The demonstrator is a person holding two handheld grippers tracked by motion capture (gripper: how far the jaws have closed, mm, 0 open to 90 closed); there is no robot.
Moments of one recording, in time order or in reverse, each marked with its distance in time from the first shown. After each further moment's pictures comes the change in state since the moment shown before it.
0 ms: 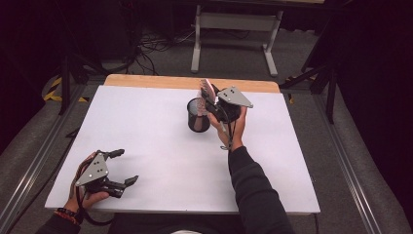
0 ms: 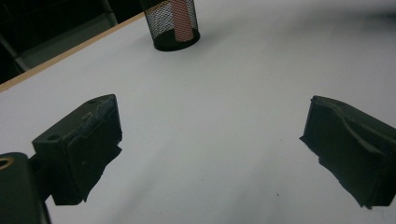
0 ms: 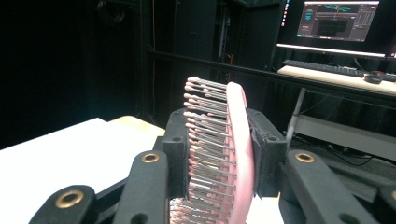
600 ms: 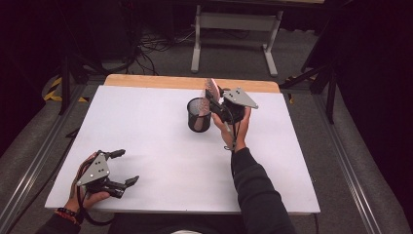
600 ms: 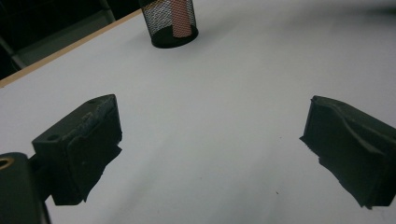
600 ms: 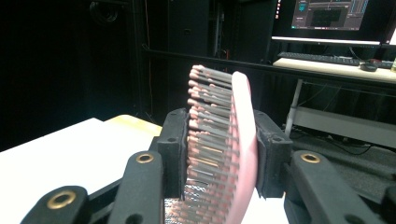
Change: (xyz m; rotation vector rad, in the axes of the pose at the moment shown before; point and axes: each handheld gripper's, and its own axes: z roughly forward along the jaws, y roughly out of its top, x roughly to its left) left arm 0.000 0.000 0.002 0.014 -0.005 0.004; right arm -0.011 -0.007 -0.004 0.014 -0.016 0.045
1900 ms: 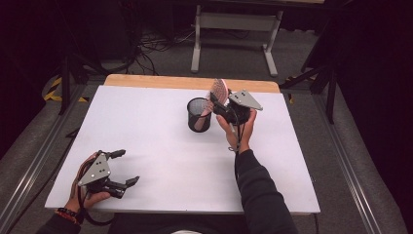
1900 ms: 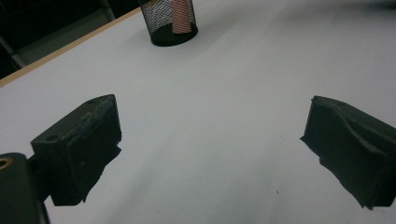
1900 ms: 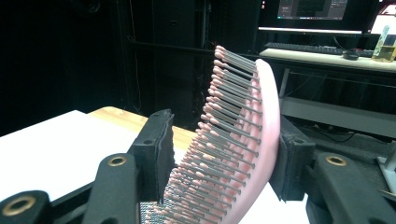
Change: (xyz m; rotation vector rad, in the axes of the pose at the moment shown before) left arm -0.001 0.000 0.001 0.006 0.004 0.005; right arm -0.015 -0.012 -0.004 0.028 -0.051 0.012
